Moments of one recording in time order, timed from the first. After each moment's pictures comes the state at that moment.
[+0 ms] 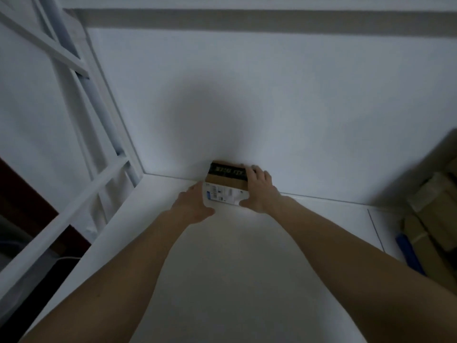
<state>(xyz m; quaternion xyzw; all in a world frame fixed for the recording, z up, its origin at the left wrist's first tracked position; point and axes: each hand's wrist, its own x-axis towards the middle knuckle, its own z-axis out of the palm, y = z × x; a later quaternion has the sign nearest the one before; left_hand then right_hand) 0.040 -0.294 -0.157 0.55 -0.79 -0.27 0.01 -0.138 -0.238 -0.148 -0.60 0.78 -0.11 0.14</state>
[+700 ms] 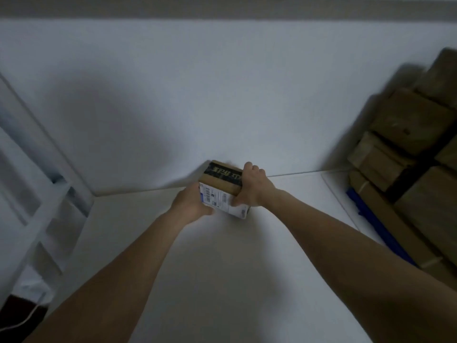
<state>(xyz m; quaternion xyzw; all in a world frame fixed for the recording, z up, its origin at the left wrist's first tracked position) 0.011 -0.305 -0.160 0.39 -0.84 -0.38 0.06 -0.135 -0.208 -0.131 -0.44 0.87 -0.12 0.16</state>
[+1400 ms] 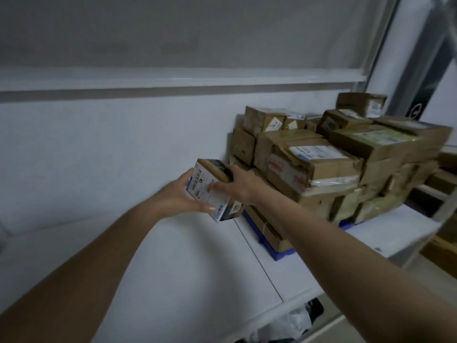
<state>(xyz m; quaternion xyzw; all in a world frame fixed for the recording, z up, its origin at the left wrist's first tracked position) -0.043 -0.050 -0.018 0.13 -0.86 -0.48 0.08 -0.162 0.098 0.006 -0.36 0.89 -0.25 0.11</state>
